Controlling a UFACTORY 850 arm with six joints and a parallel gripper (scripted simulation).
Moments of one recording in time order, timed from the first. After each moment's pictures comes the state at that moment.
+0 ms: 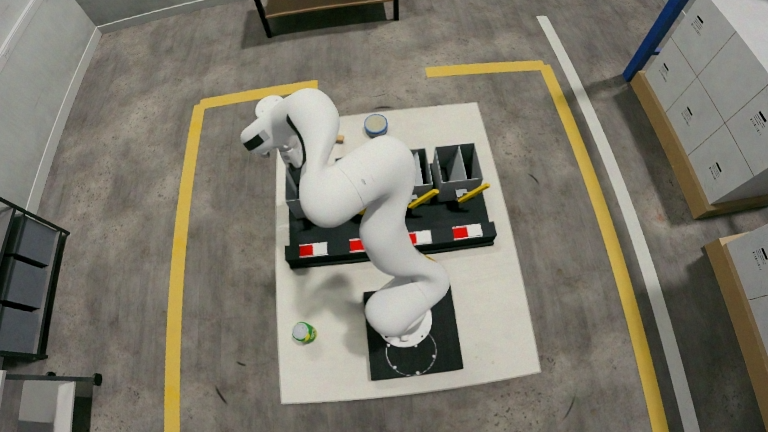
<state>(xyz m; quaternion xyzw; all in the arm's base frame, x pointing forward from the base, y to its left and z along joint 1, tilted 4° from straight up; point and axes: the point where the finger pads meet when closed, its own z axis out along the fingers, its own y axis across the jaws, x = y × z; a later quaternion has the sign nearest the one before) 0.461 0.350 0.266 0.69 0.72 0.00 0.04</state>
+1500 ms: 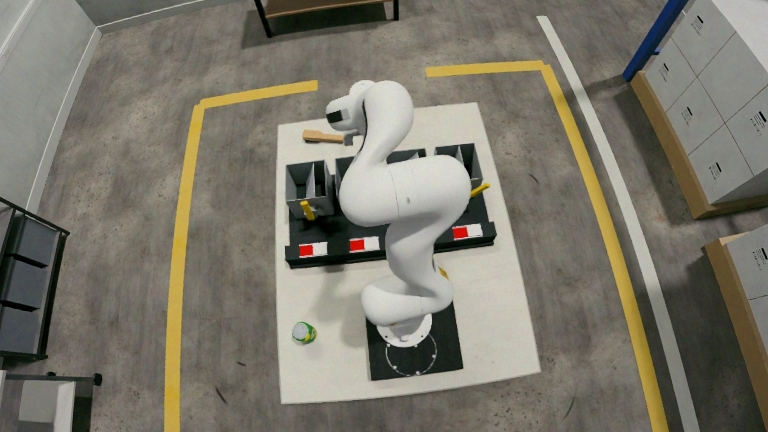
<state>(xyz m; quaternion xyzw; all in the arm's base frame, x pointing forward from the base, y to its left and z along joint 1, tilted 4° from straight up) 0.490 0.096 0.278 0.67 0.74 0.00 0.04</state>
